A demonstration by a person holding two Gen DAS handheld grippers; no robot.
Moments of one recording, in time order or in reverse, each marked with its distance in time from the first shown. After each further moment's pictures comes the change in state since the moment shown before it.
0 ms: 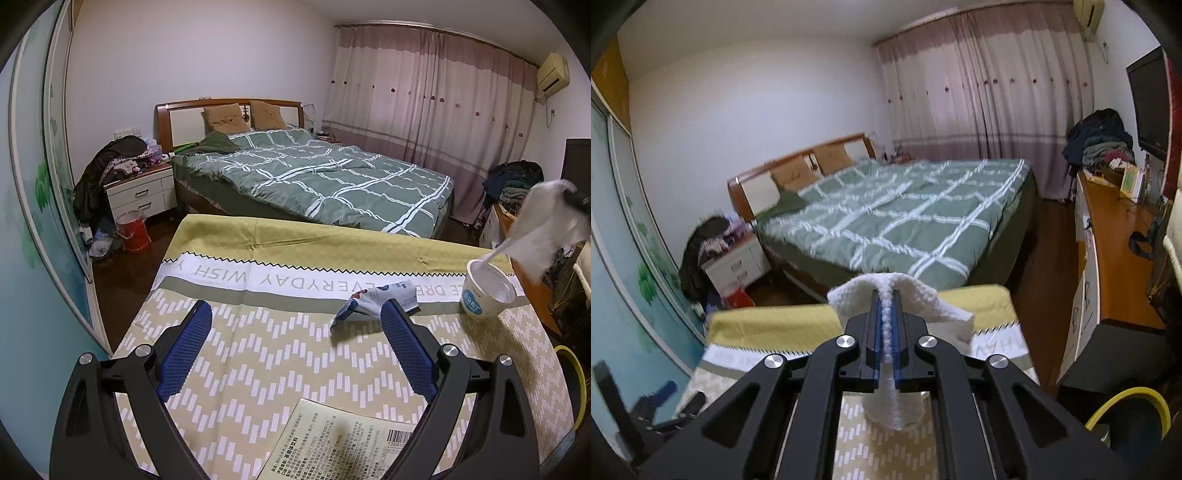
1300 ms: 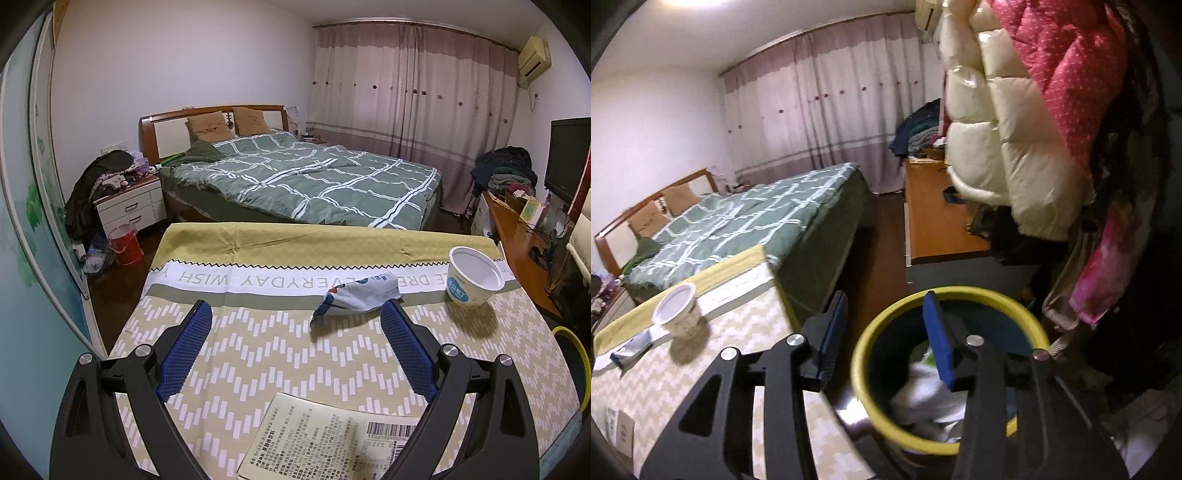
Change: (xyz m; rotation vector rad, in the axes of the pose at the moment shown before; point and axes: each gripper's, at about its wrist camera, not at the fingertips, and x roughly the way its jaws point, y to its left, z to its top) left arm -0.012 -0.021 -0.002 0.073 -0.011 -0.032; right arm -0.116 -0.141 -0.151 0.205 -0.065 -0.582
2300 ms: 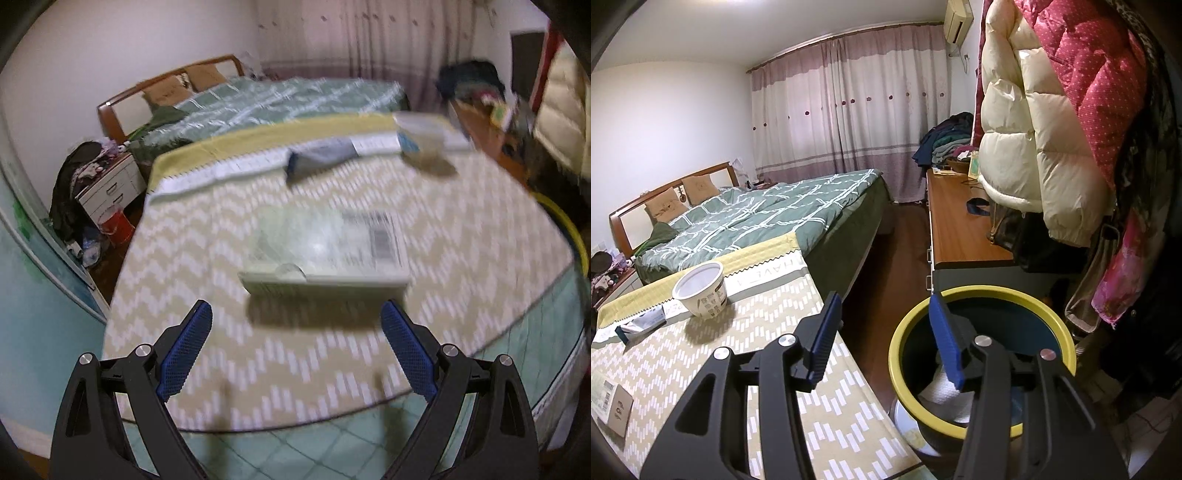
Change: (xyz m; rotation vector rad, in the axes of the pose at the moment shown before) left arm -0.071 -0.007 -0.093 0.251 0.276 -0.039; right arm -0.007 0.027 -0.012 -0.058 -0.040 0.038
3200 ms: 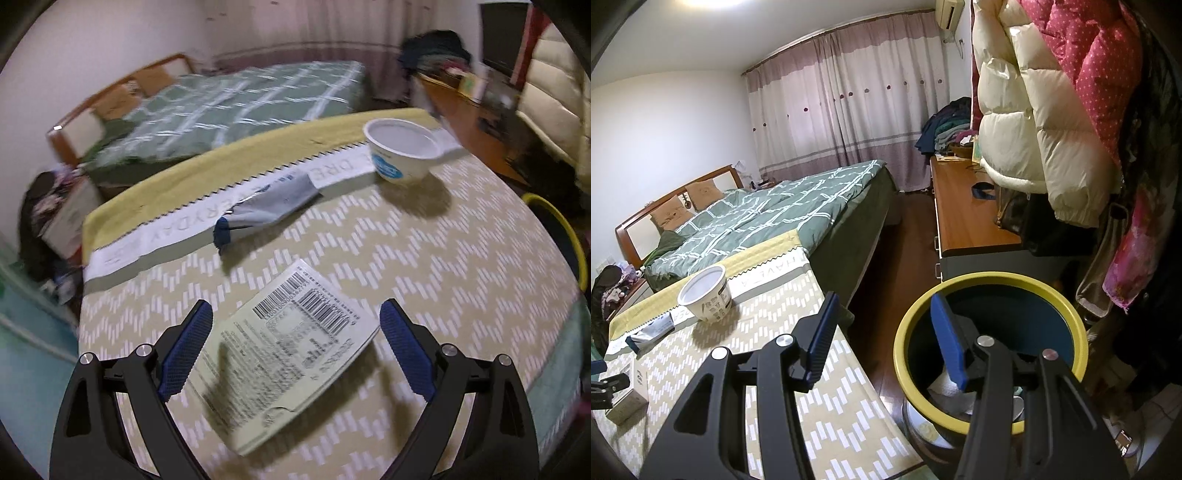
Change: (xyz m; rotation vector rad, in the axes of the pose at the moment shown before) left arm 0.070 -0.021 0.109 0.139 0.056 -0.141; right arm 0.009 -0.008 0.001 0.061 0.041 0.039
